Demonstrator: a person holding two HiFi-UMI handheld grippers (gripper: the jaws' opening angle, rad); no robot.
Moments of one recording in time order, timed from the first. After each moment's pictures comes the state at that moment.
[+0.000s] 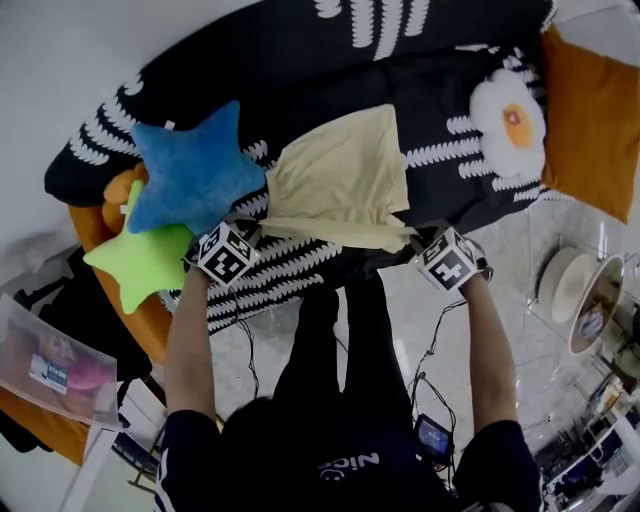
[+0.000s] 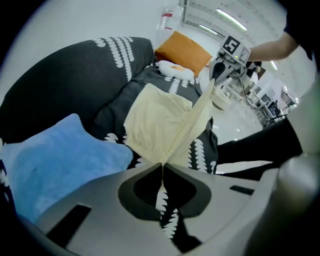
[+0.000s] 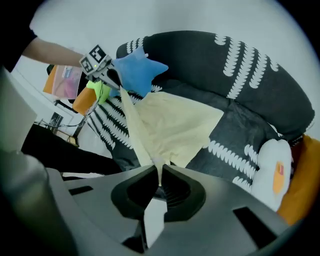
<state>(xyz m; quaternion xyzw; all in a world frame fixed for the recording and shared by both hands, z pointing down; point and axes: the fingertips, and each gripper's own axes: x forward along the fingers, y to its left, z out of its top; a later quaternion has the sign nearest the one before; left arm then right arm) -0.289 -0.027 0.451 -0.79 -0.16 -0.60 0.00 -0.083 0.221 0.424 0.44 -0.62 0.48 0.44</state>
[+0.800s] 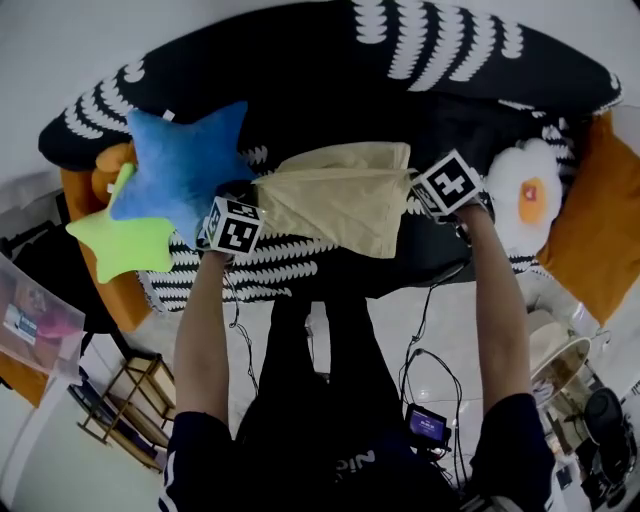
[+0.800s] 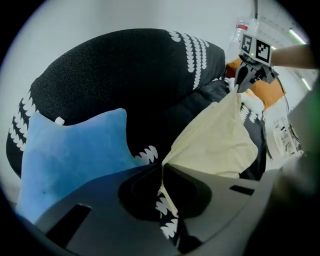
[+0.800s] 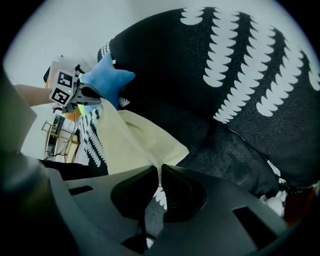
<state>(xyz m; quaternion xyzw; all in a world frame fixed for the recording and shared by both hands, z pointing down) -0.204 -0.117 0.472 -0.78 0.17 -0.59 -0.11 0.079 0.033 0.457 0.39 -0.63 0.49 0.46</state>
